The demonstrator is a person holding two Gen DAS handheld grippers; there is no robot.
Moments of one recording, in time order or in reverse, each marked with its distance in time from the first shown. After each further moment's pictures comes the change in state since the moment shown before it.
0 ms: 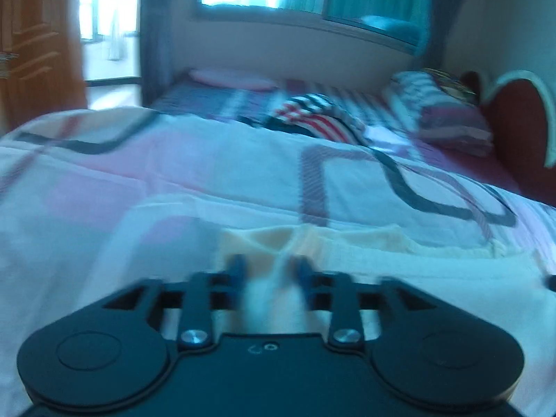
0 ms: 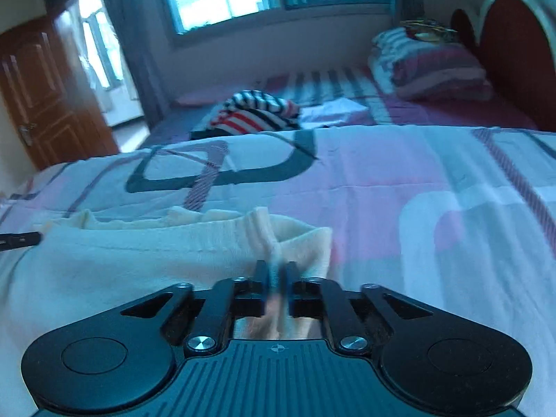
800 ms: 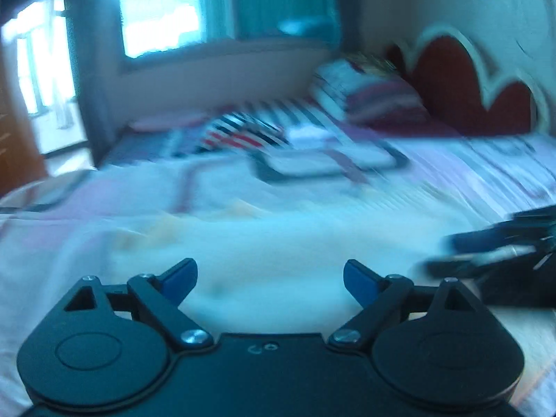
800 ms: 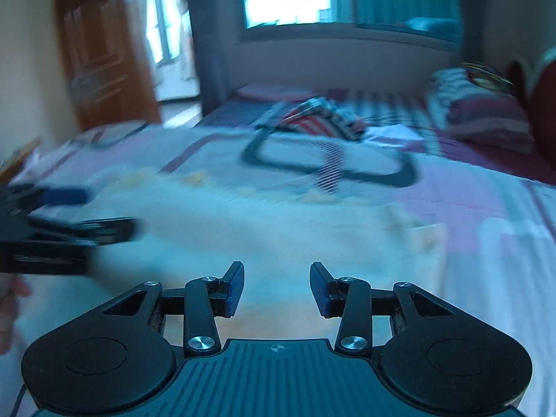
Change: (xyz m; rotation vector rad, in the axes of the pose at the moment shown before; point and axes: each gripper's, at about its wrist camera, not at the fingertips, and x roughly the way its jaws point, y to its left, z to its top) left arm -0.071 -0.114 -0.064 0.305 -0.028 -0.154; right arm -0.042 0.117 -0.045 -0.260 0.008 0.120
